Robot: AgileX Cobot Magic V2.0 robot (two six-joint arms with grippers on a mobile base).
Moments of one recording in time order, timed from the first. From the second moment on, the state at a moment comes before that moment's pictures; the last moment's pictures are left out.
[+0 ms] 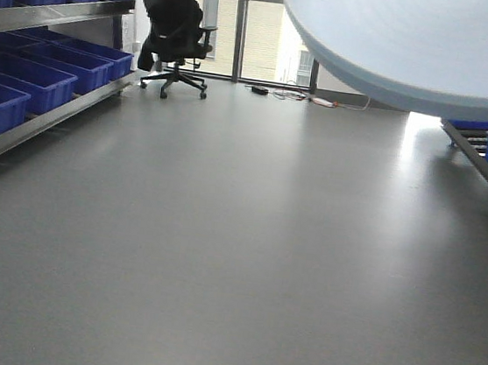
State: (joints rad) left arm -0.07 0.48 -0.25 -0.04 0.14 -0.27; right arm 0.26 0.82 -0.80 0.19 0.50 -0.03
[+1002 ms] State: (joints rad) left arm -0.07 0.48 -0.25 -0.04 0.14 -0.27; right arm 0.26 0.82 -0.80 0.19 0.50 -0.03
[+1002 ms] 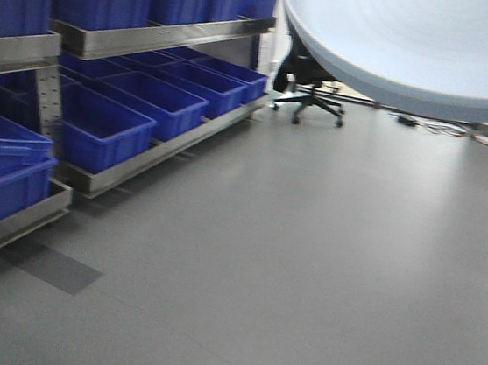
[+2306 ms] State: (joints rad) left arm -0.07 0.48 -0.25 -0.04 0.14 -0.27; right arm 0.26 0.82 -0.80 0.19 0.50 -0.03
